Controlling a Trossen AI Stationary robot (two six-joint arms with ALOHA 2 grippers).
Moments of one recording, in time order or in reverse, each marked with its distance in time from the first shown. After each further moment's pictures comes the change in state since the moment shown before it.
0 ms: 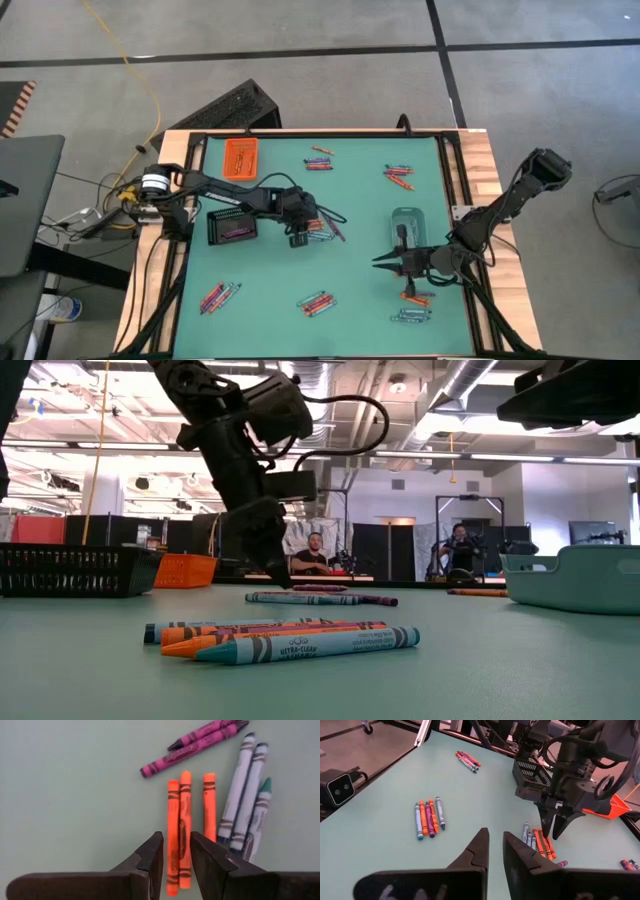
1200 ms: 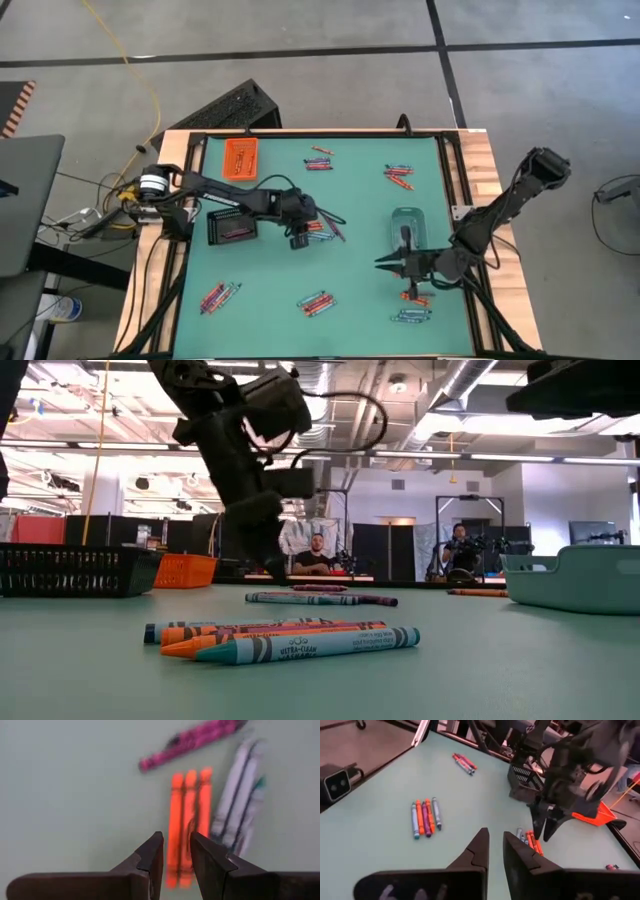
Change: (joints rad) left arm -0.019 -0.015 -0.001 -0.022 -0.017 -0.067; right arm 0.047 -0.002 0.000 0.008 0.085 -0.046
